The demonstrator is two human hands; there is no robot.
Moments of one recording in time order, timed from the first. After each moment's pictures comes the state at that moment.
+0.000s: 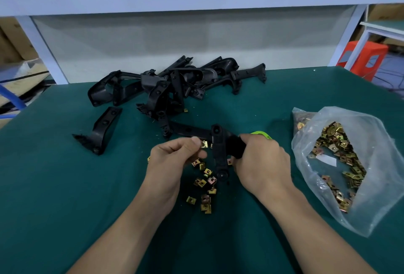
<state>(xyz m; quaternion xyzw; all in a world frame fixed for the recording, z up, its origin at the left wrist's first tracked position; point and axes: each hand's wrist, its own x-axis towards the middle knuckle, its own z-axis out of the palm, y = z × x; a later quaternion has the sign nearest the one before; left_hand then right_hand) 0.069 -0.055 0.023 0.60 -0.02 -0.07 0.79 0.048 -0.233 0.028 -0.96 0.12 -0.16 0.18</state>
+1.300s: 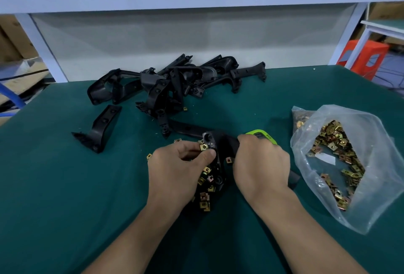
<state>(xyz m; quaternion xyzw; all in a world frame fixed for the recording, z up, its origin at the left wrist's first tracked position) 0.054 -0.067 0.020 0.80 -0.03 0.11 0.60 0.038 -0.221 0.036 -0.98 0.11 -0.16 0.09</state>
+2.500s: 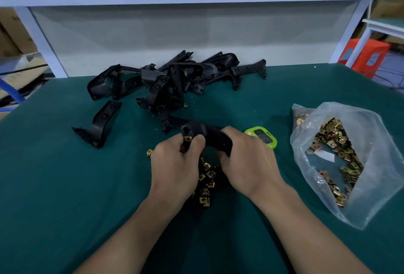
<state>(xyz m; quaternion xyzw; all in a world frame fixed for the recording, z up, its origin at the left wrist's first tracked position) 0.063 -0.066 0.012 0.83 -0.05 0.15 0.54 0.043 -0.220 0.029 -0.96 -0.01 -0.17 0.22</state>
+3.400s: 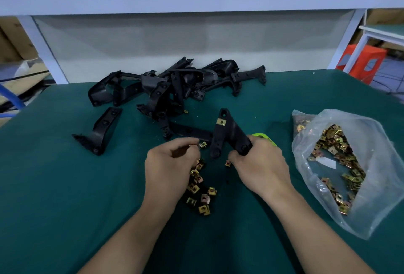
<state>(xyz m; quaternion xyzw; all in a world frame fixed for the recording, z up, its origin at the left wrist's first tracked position) 0.065 -0.059 0.022 0.75 0.01 0.08 0.66 0.054 -0.237 0.023 -0.92 0.19 -0.12 0.32</state>
